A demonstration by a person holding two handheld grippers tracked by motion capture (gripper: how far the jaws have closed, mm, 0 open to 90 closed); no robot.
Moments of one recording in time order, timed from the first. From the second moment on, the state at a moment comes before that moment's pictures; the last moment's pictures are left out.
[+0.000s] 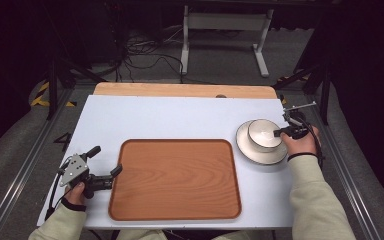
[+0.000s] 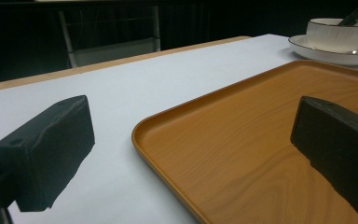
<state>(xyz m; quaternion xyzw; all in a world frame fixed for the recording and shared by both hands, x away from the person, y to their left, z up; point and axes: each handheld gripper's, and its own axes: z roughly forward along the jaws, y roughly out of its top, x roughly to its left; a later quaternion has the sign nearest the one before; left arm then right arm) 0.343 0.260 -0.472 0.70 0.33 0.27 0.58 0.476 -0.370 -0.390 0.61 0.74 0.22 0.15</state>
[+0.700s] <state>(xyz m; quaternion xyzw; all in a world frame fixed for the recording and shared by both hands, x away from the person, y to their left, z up) 0.343 0.261 -0.472 0.70 0.33 0.27 0.58 0.465 -0.354 -0.356 0.58 0.76 0.24 0.17</state>
